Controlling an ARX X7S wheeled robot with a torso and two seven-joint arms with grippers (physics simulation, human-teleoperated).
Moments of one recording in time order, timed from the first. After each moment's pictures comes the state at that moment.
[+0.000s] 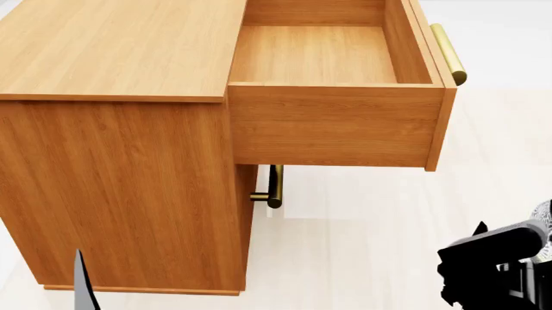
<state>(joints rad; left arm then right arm) 0.10 -0.19 0.20 0.33 0.11 0.15 -0.39 0.38 0.44 -0.11 0.19 -0.36 0.28 0.15</state>
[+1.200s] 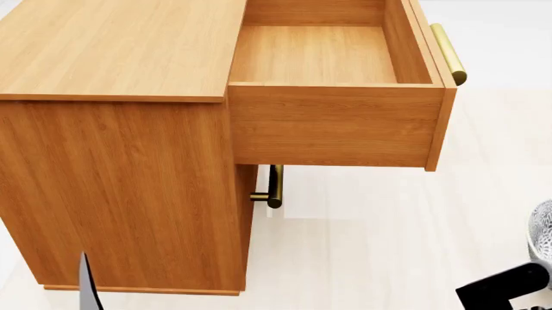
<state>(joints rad) 0.09 -0.22 0.24 0.32 0.09 0.13 -0.42 0.38 0.47 -0.13 0.44 -0.30 0.23 0.12</state>
